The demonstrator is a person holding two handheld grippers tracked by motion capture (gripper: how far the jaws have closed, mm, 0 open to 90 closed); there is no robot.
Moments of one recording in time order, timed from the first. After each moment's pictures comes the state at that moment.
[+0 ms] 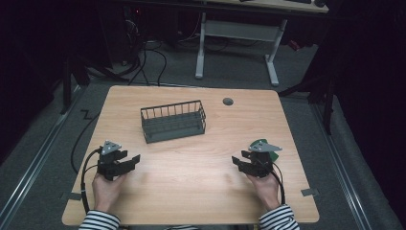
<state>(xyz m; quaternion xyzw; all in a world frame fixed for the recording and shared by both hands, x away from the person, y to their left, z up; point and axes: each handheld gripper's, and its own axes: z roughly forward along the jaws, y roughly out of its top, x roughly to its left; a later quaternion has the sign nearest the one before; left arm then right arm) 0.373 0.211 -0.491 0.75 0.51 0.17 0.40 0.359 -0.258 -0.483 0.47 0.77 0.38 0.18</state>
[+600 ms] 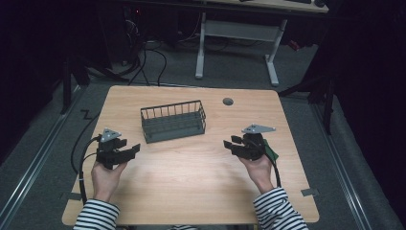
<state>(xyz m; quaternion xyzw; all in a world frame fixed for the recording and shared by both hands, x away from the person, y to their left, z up) 0.393 0.205 -0.457 0.74 0.50 0.18 0.40 0.398 -0.236 -0.447 0.45 0.78 0.42 0.16</state>
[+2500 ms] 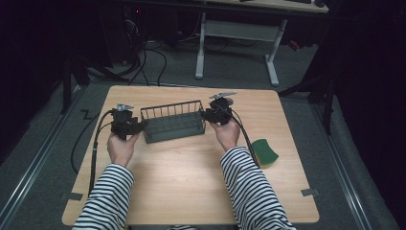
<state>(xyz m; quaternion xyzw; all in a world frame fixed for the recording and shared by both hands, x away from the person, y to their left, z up) 0.478 0.178 -0.448 0.73 0.53 0.19 0.39 0.527 -0.156 -0.446 0.47 0.78 0.38 0.16</state>
